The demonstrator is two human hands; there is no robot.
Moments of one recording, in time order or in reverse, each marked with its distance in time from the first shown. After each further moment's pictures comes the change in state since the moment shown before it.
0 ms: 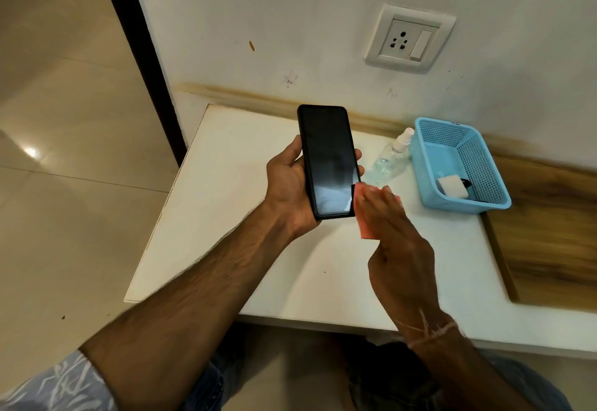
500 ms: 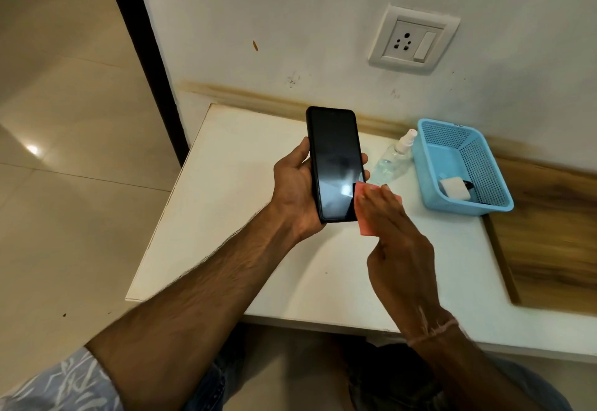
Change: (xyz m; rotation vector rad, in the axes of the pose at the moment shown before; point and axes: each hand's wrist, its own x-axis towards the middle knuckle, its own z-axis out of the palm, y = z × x) left_hand -0.001 -0.003 0.006 -0.002 -0.004 -0.028; right_hand 0.007 -0.003 0.003 -0.018 -0.002 0.014
